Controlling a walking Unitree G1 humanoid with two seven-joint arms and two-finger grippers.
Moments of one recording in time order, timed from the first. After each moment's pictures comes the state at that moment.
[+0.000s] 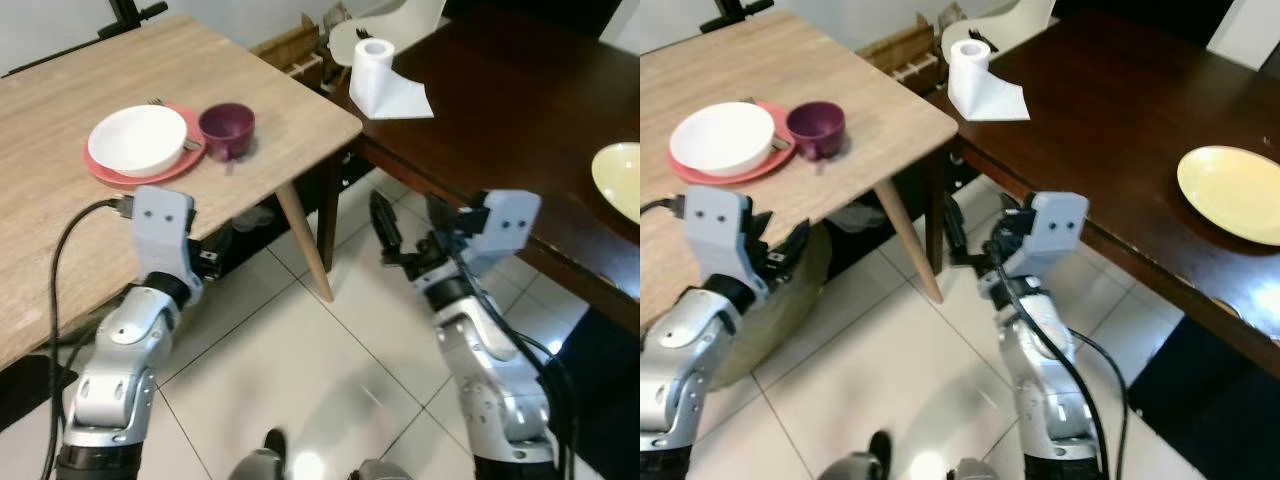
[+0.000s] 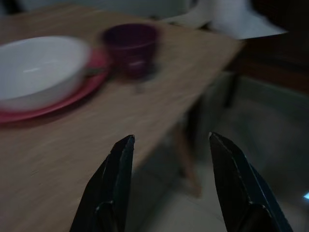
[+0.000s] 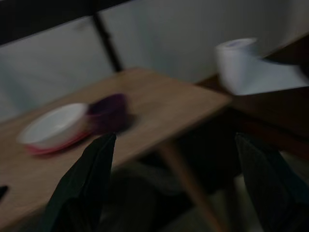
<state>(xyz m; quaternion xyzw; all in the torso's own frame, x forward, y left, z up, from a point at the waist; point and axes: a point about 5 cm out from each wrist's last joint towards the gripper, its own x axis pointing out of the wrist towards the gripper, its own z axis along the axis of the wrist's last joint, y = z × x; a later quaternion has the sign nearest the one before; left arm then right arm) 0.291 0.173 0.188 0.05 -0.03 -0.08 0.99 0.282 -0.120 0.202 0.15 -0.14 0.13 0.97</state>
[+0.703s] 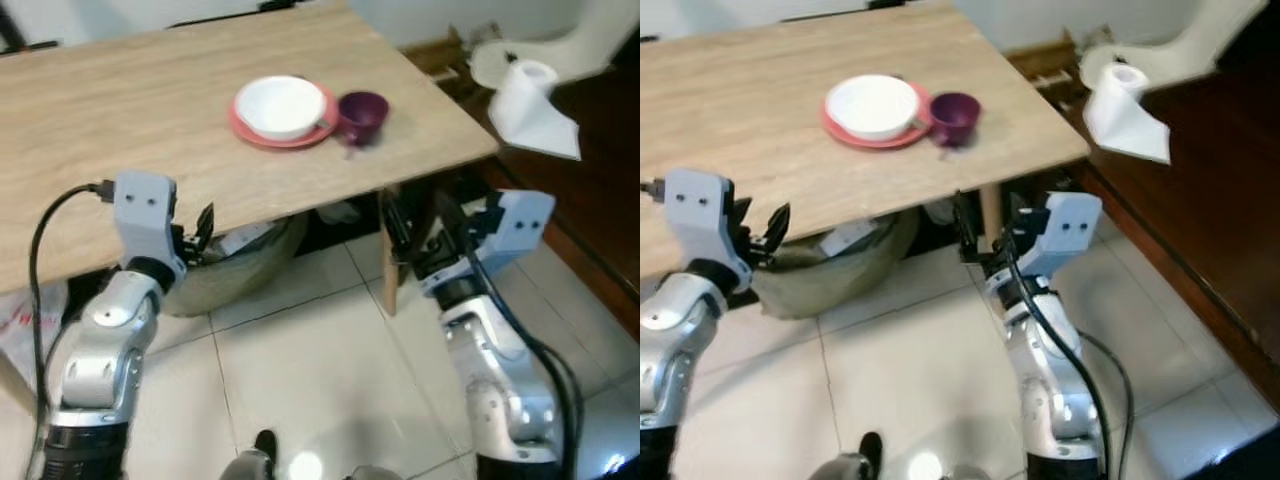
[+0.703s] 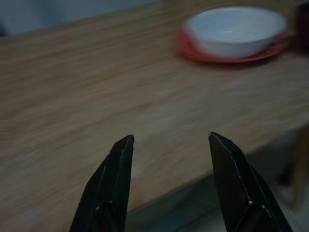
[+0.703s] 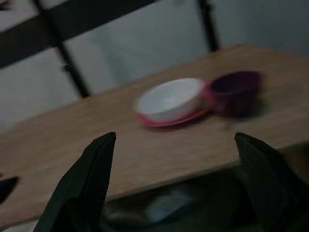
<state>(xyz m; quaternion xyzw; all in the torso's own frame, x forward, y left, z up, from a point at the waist) 0.300 0.199 0.197 0.06 -0.04 -0.02 1.00 0.283 -0.115 0.207 0.17 -0.15 0.15 0.96</state>
